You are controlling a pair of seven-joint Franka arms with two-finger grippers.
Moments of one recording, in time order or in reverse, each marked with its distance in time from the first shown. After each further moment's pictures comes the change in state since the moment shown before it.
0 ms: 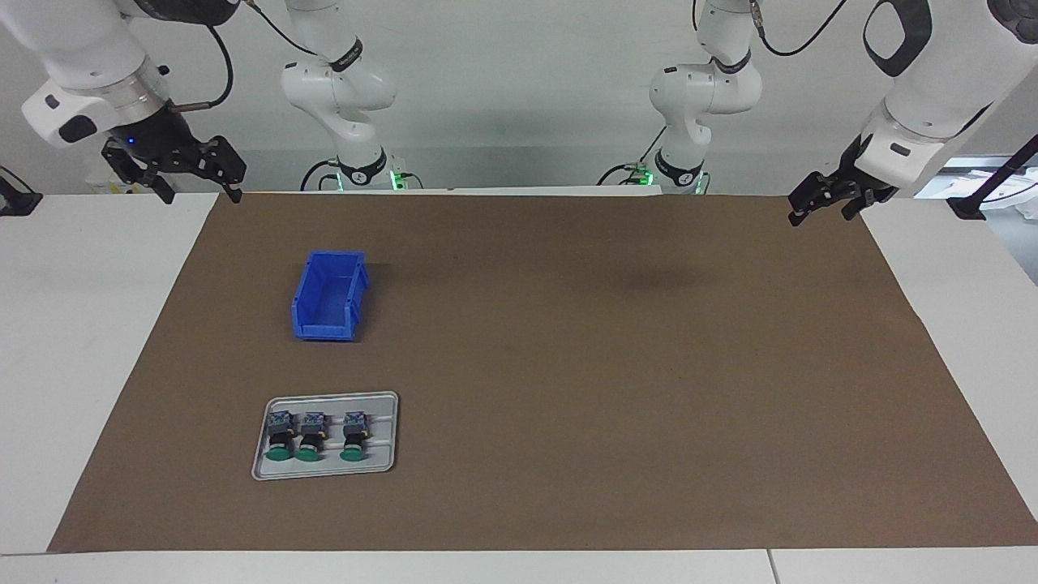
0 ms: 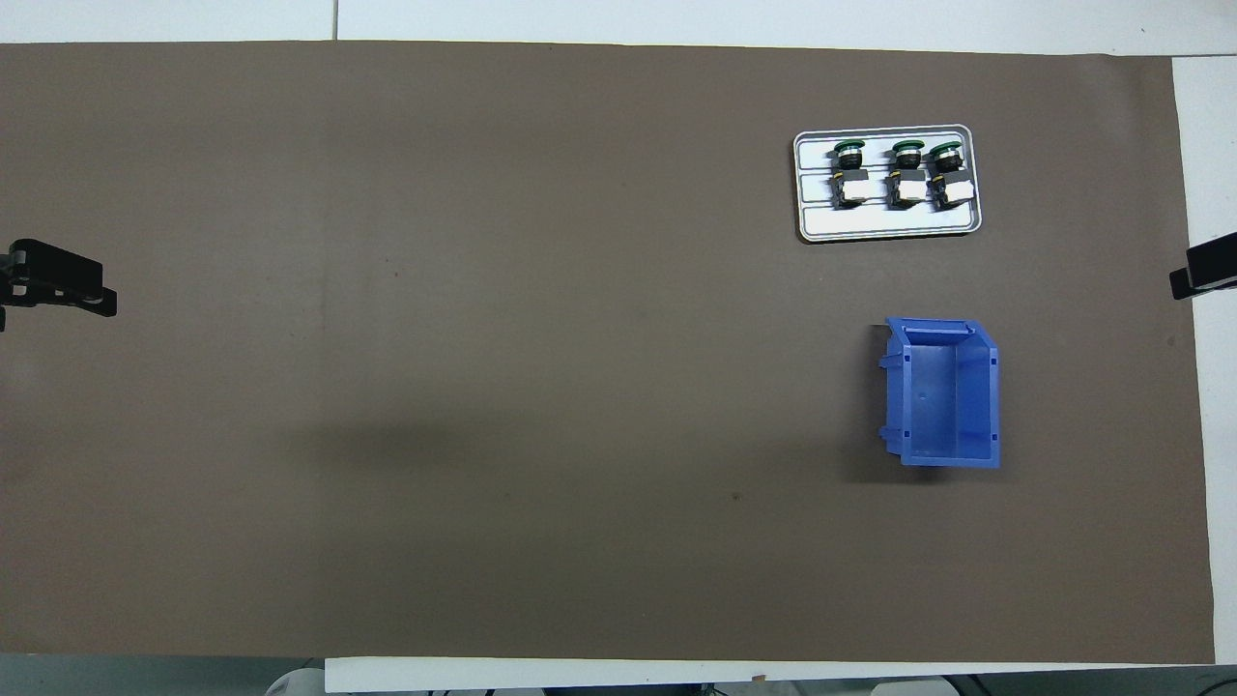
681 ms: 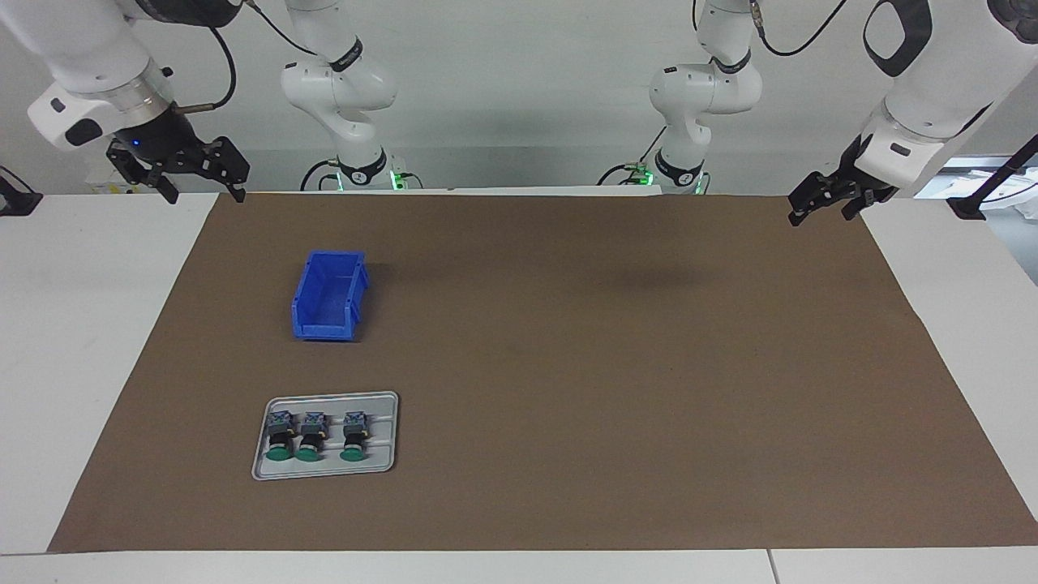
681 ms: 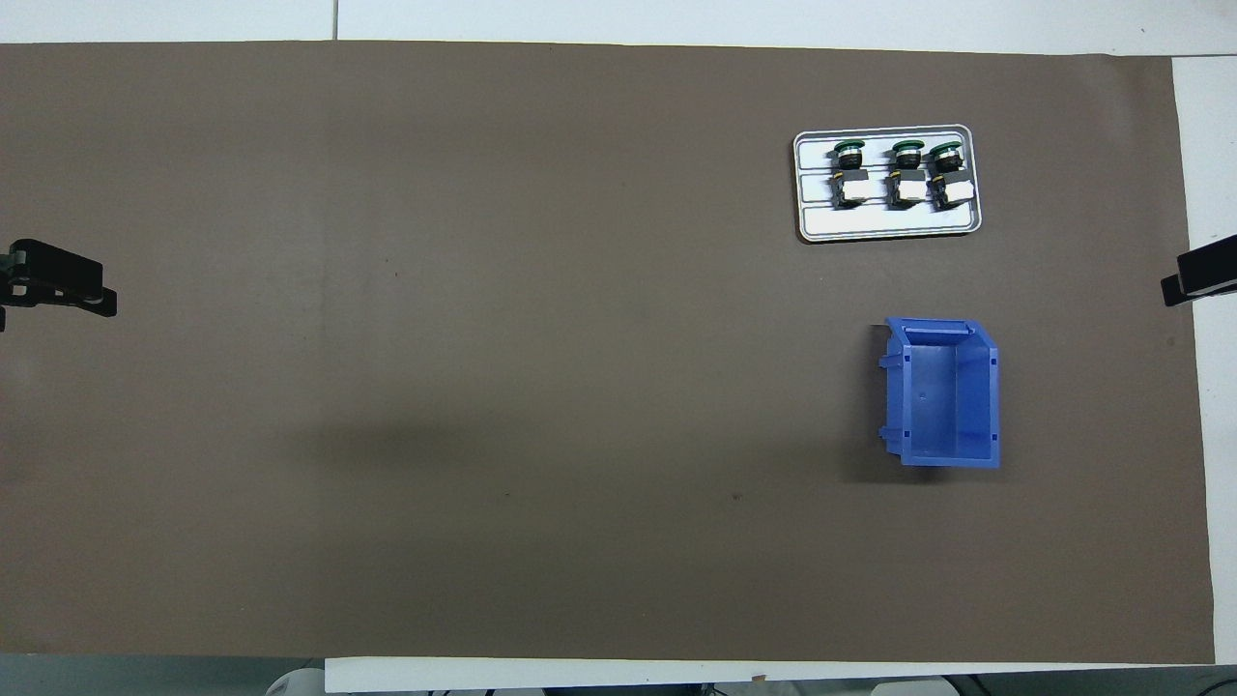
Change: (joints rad) left arm 0.000 0.000 0.000 0.000 0.000 0.000 0.000; right arm 0.012 0.000 0.006 -0.018 0.027 0.009 -0.020
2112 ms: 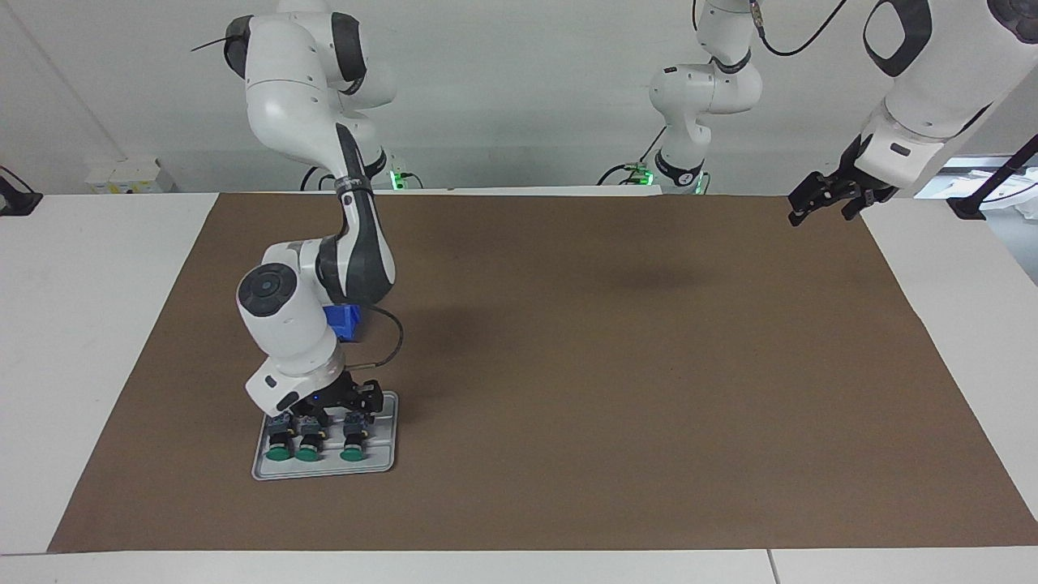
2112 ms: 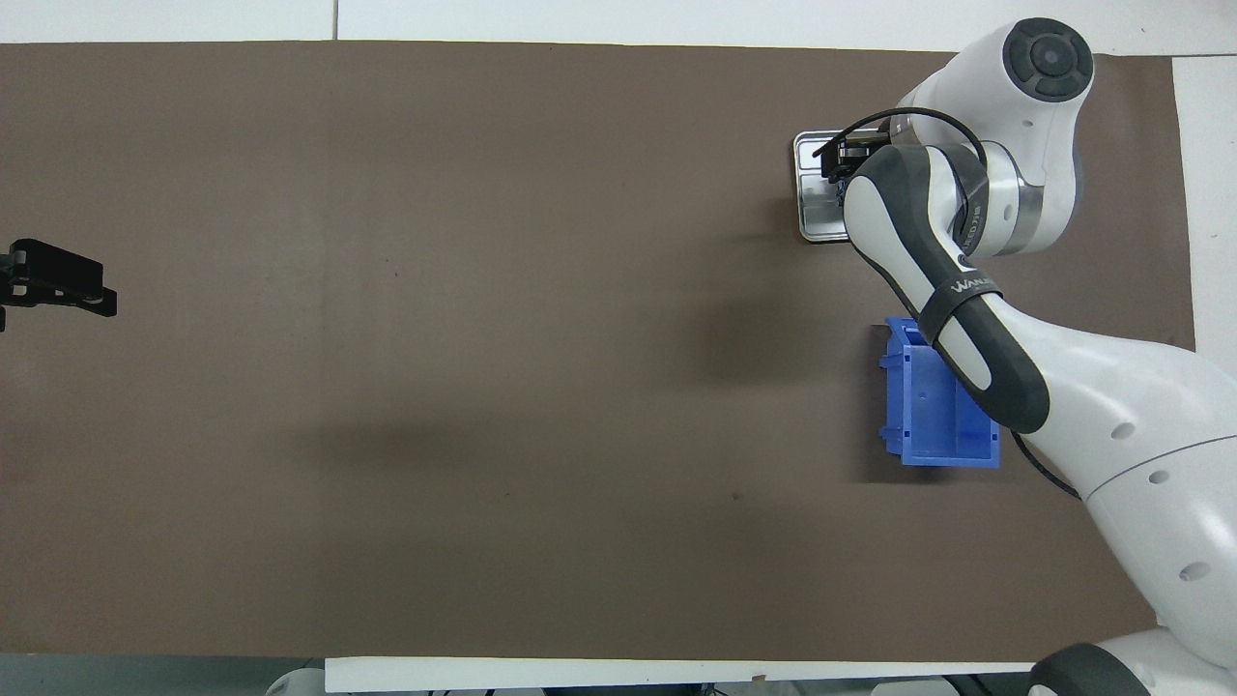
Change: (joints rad) left arm 0.000 0.000 0.000 0.000 0.000 0.000 0.000; right arm 0.171 0.588 0.018 -0.039 0.060 0.834 0.187
